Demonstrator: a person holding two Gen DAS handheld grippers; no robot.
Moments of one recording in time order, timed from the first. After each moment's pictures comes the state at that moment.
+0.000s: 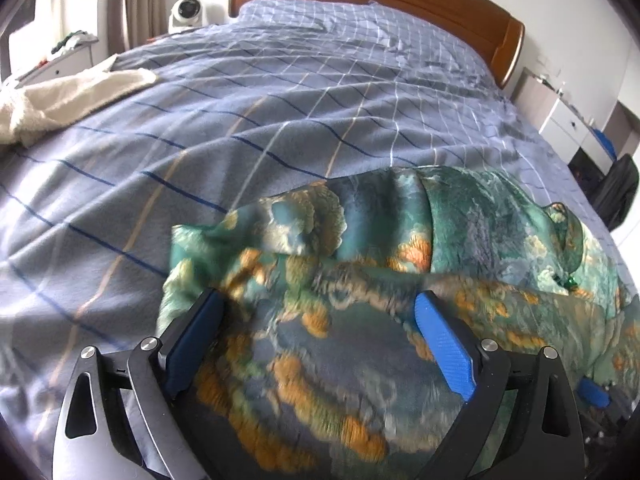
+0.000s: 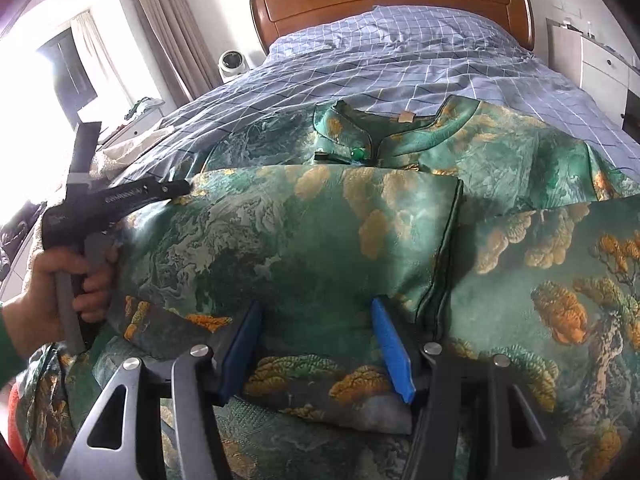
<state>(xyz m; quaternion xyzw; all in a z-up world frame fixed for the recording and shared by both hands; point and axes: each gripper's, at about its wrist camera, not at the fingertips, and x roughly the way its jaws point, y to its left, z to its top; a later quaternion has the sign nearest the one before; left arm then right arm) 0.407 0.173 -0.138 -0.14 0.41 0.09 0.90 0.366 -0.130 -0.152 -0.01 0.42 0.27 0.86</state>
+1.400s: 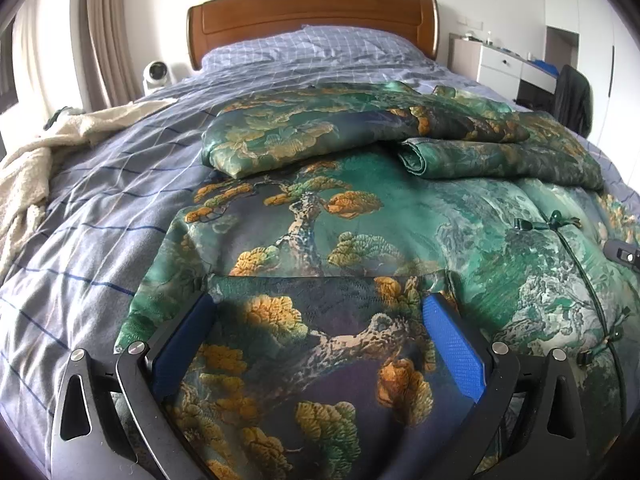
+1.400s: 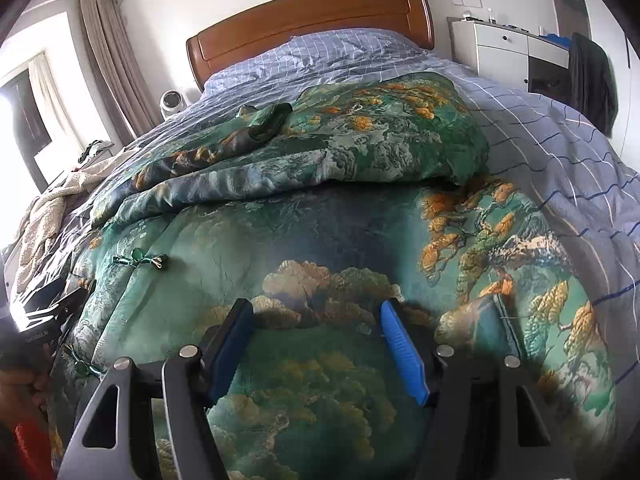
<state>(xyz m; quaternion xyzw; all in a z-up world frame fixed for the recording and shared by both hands) 0.152 0.070 -0.151 -0.01 0.36 0.04 0.93 0.187 -0.265 -0.161 0.04 0.39 0.15 0.91</state>
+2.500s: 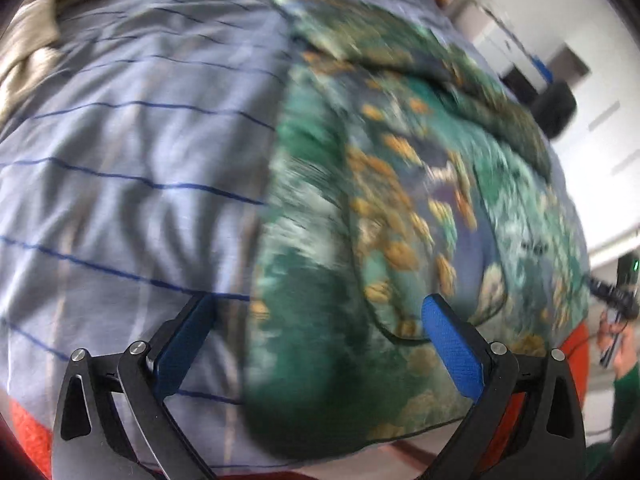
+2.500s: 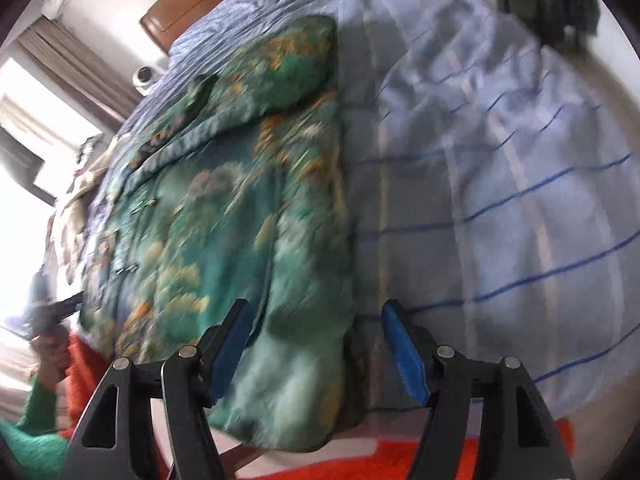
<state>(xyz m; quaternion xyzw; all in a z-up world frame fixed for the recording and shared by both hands) 0.082 0.182 -0.150 -0.17 0.54 -0.07 0.82 0.128 -0.411 -0.130 0.13 0.55 0.17 0.81</state>
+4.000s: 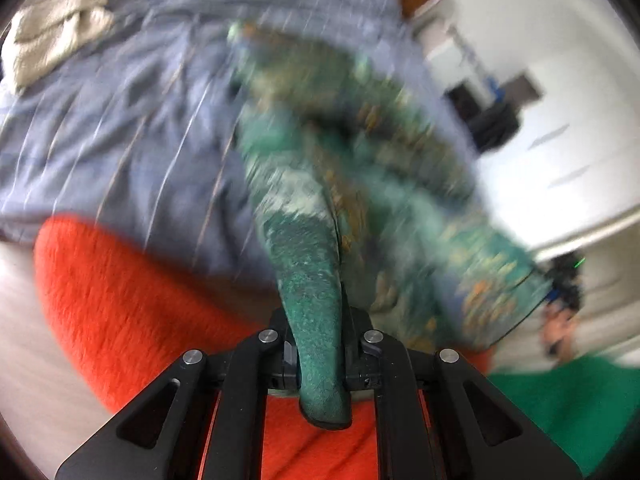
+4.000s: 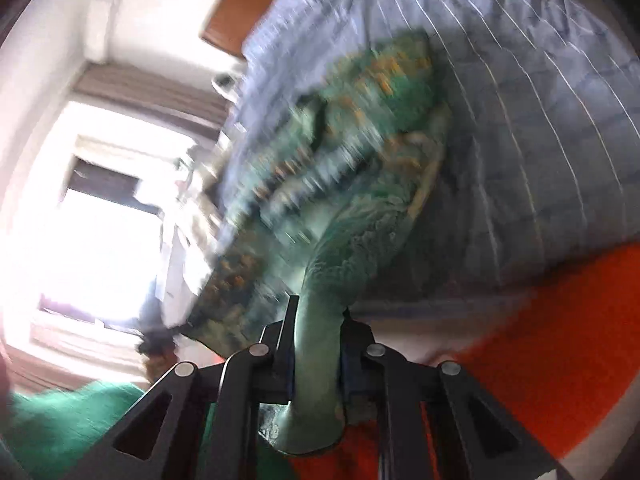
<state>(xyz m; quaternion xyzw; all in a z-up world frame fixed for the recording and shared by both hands) 0.008 0.215 -0.037 -0.30 0.50 -0.14 0.80 0.042 -0.394 -0.037 0.31 0.52 0.31 0.73</state>
